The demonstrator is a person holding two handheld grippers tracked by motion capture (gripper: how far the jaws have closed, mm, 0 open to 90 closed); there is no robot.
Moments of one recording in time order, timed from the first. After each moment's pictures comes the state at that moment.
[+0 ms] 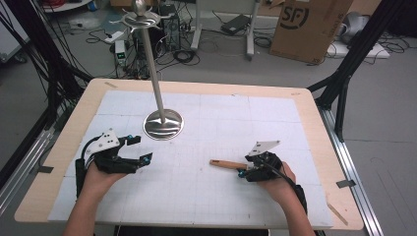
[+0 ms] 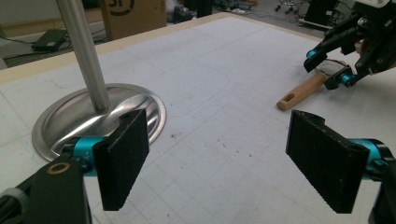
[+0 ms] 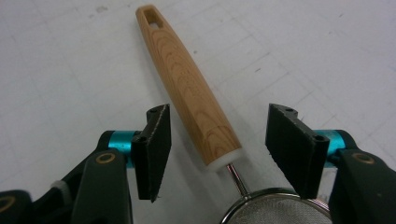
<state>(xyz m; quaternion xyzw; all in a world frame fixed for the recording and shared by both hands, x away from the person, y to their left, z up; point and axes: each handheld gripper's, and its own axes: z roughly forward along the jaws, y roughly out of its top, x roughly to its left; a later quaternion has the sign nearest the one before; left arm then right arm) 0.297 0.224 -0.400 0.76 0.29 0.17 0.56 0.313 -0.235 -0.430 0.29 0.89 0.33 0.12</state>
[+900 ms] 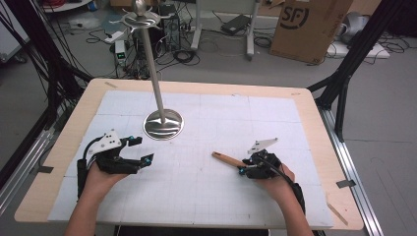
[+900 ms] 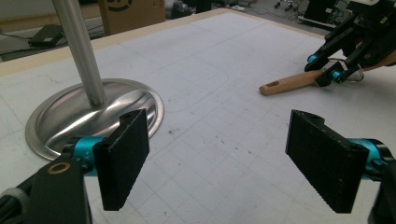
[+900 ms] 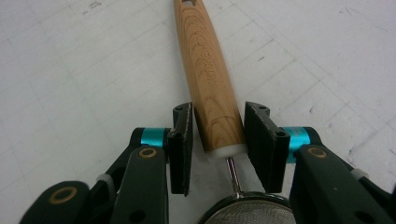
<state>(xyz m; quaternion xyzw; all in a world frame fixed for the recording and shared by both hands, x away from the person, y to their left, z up) 0.298 0.221 -0.404 0.76 0.29 0.16 0.55 0.318 -0.235 -0.431 0.32 0.89 0.32 0.09</state>
